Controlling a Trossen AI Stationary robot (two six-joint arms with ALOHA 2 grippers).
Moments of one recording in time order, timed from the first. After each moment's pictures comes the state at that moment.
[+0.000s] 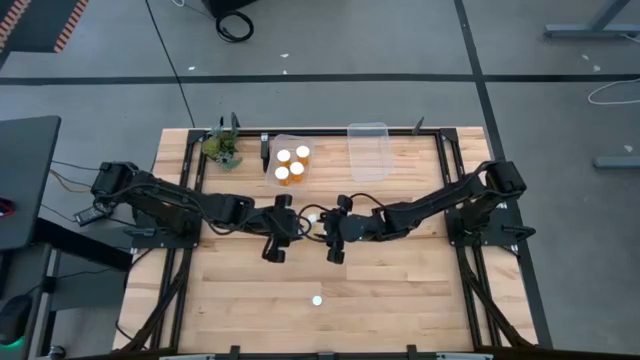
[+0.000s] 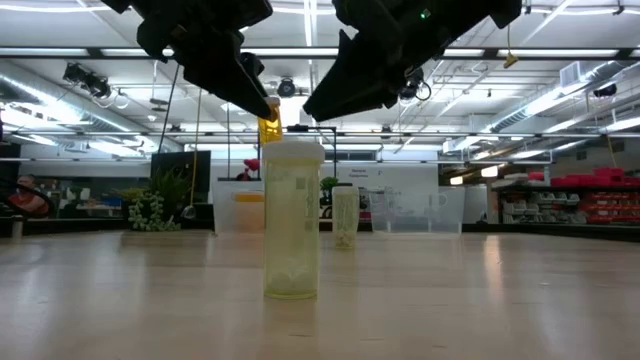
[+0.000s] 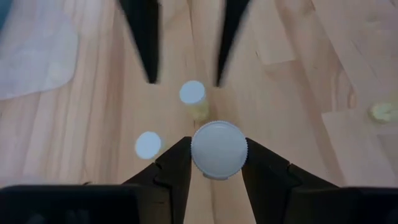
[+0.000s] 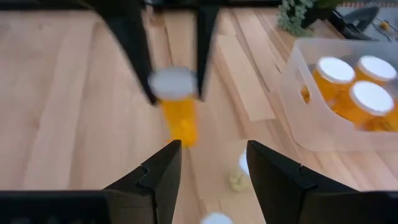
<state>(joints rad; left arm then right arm) -0.19 1.42 0.91 -0.24 -0.20 0.07 0.23 1.70 1.06 0.03 0.40 0.18</state>
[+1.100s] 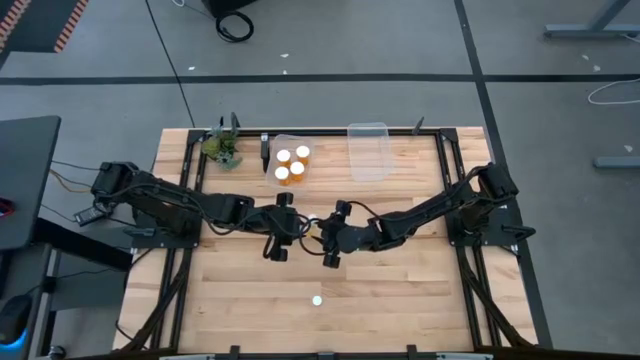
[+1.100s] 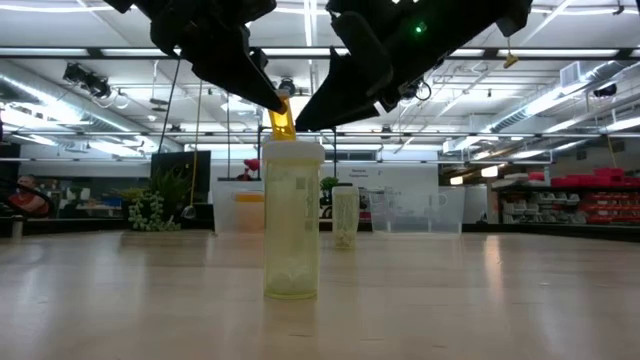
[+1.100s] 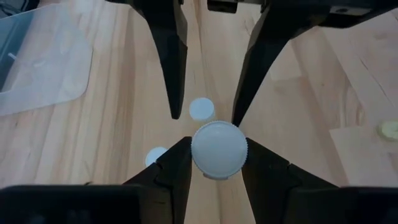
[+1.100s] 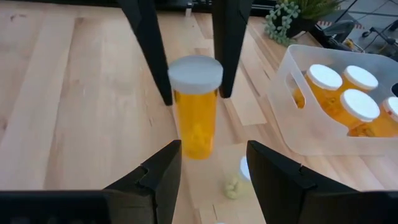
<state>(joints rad) -0.19 1.42 0.90 -0.19 -0.23 0.08 0.27 1.78 1.06 0.11 0.54 0.15</state>
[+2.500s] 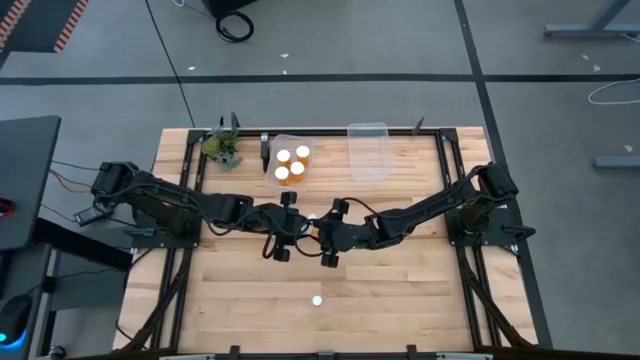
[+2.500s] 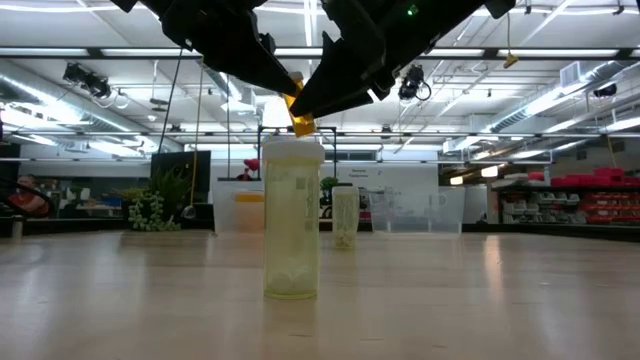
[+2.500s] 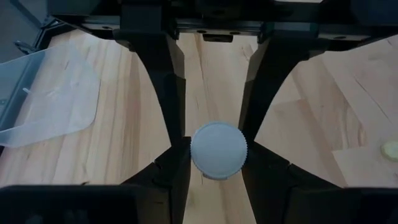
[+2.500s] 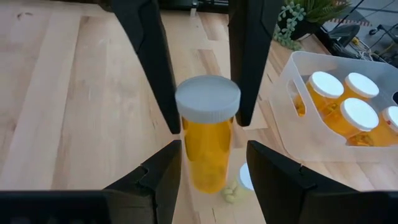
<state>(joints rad) -0.19 1.42 0.90 -0.10 -0.23 0.14 0.26 1.78 1.14 -0.01 0.51 0.15</state>
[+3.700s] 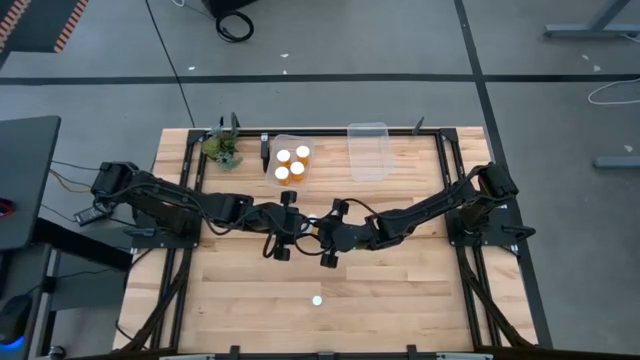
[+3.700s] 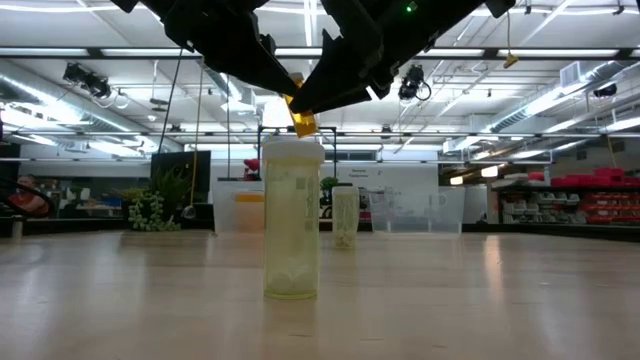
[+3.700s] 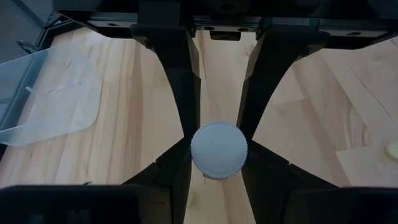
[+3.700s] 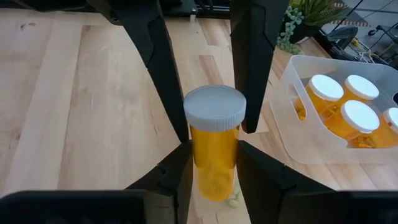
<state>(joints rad) -0.19 1.42 0.90 -0.10 -0.23 0.14 0.26 1.78 1.14 0.01 0.52 0.16</state>
